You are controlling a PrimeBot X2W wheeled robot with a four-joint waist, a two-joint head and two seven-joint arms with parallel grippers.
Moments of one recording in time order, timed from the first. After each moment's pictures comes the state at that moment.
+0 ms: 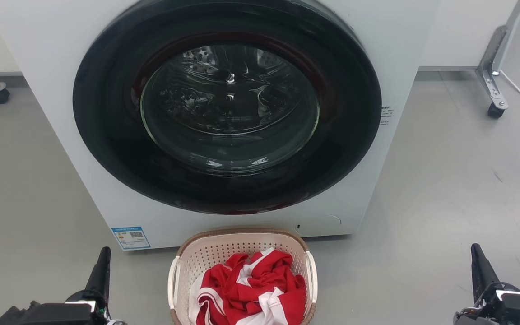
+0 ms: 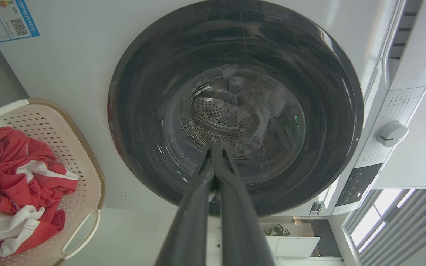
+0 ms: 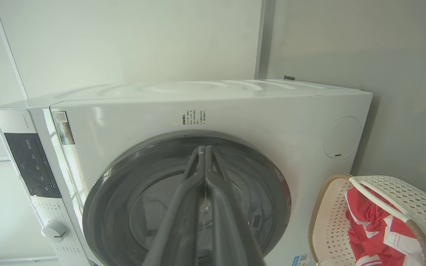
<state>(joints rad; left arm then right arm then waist) -0.08 0.04 0.09 0.30 -1.60 -0.12 0.11 -0.09 -0.04 -0.13 0.30 1.60 0.12 0.11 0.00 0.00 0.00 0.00</state>
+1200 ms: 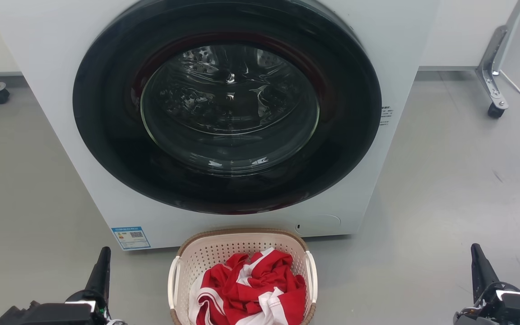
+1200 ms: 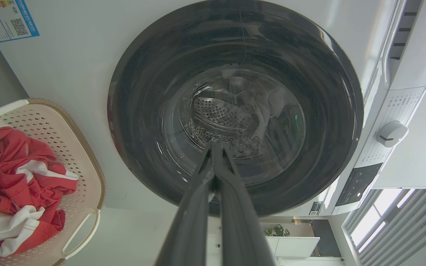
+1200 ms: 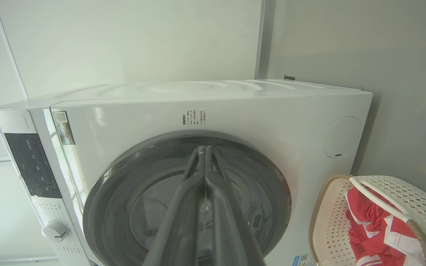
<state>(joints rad) -0.08 0.04 0.09 0.30 -1.60 -0.12 0.11 -0.09 -0.04 -0.13 0.30 1.60 0.12 0.11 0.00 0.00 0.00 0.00</state>
